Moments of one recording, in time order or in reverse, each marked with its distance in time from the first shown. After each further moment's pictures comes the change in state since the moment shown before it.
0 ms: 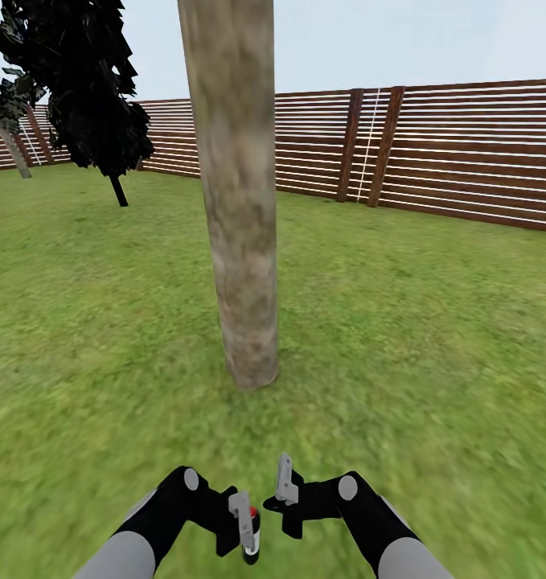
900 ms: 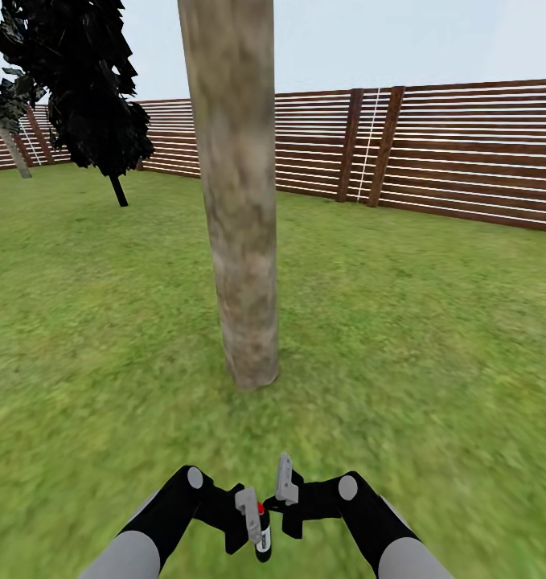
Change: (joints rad) left arm -0.002 -0.019 0.000 0.000 0.060 -0.005 -0.006; right arm 0.000 0.000 -0.001 0.000 0.000 0.000 0.000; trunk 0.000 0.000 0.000
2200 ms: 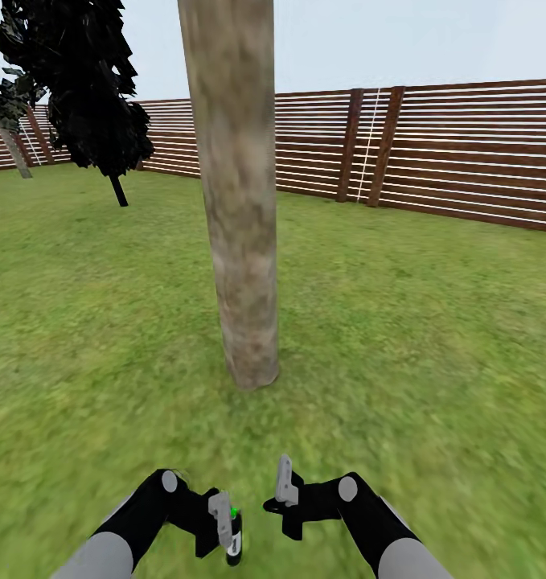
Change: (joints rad) left arm 0.002 0.101 0.006 0.018 -0.012 -0.039 -0.013; right arm 0.000 0.000 0.000 0.007 0.001 0.000 0.000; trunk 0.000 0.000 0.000
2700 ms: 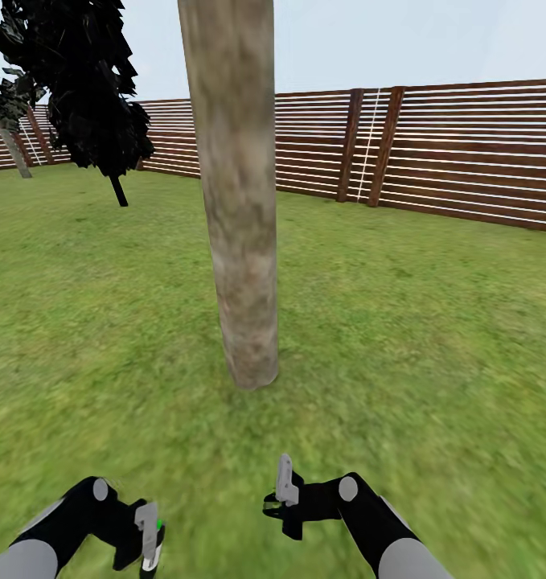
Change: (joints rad) left arm 0.010 0.258 -0.010 0.035 -0.009 0.003 -0.002; right arm 0.000 0.000 -0.007 0.001 -0.001 -0.001 0.000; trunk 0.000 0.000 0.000
